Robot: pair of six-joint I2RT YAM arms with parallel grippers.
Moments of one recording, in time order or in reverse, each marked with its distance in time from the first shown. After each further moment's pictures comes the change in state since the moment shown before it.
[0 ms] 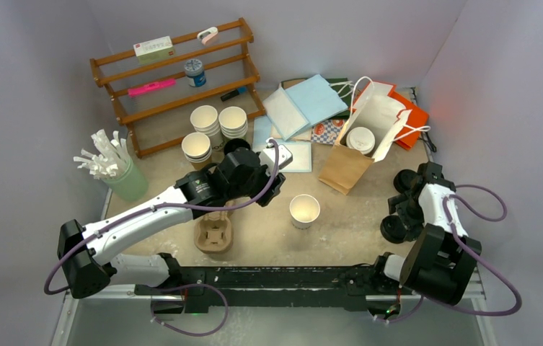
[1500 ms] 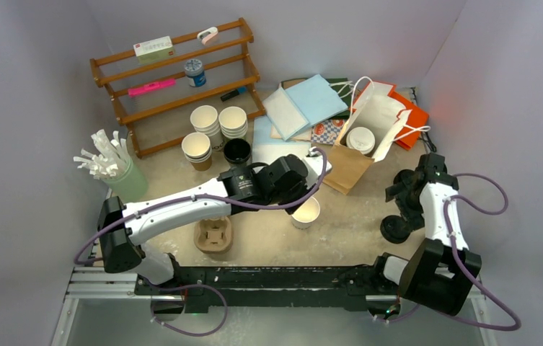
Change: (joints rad) left arm -0.193 0.296 0.321 -0.204 -0.132 -0.077; right arm 0.060 -0.063 0.093 -0.039 -0.098 -0.012
